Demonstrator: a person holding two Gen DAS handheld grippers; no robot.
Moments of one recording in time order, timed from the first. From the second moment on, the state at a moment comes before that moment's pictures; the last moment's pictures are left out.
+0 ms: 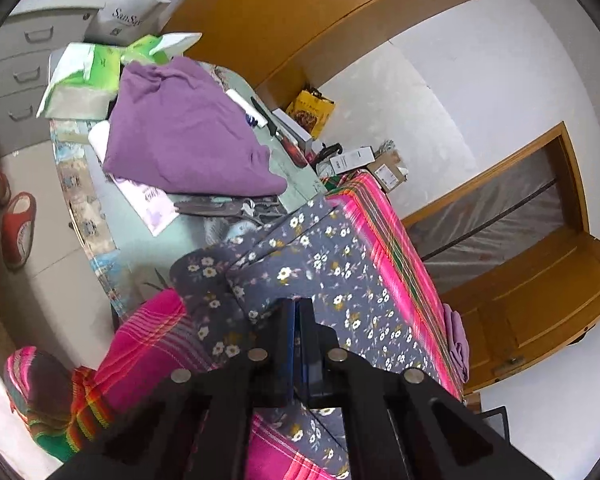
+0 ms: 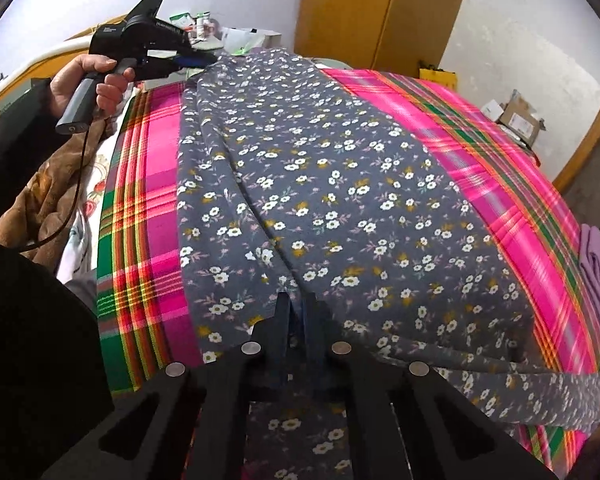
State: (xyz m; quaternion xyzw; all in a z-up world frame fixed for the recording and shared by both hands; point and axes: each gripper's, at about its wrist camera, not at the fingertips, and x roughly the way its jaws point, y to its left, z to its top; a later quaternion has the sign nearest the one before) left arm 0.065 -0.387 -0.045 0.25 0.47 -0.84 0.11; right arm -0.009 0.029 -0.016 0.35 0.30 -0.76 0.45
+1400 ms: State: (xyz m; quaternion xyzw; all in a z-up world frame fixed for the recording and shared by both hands) left arm 0.073 -0.343 -0.019 0.30 0.35 -0.88 0.08; right arm 0.000 0.006 -0.010 0.34 0.25 -0.74 0.51
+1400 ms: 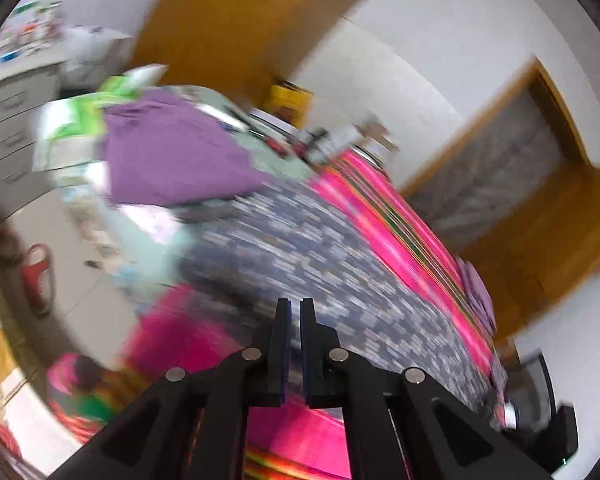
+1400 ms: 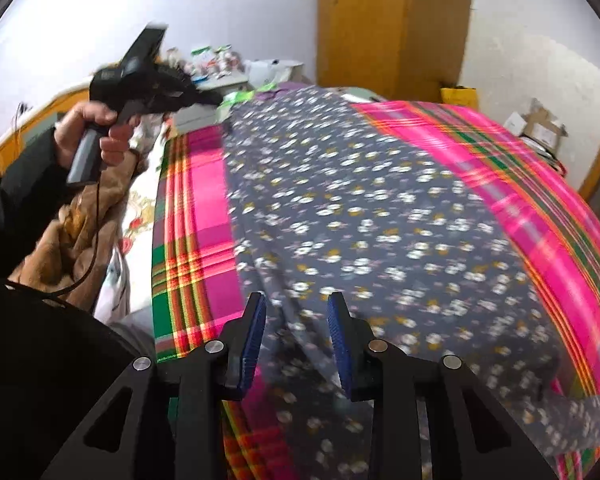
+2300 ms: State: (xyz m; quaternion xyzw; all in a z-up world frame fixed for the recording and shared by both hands) left arm 0.047 -0.295 -0.017 0.33 0.32 -0.89 0.04; right arm -0.008 0.010 -0.019 0.37 0.22 -0.72 0.55
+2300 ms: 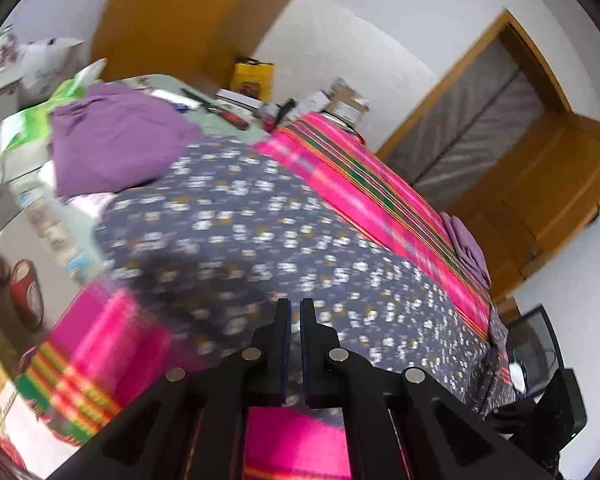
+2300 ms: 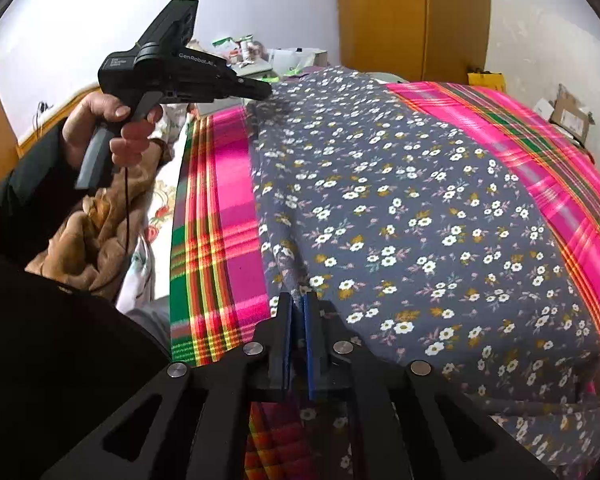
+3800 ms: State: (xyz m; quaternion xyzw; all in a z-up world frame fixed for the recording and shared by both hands) left arm -0.047 -0.379 -0.018 0.35 0.32 -0.88 0.08; right arm -0.154 -0.073 -0.001 0.43 0.09 -0.80 0.41
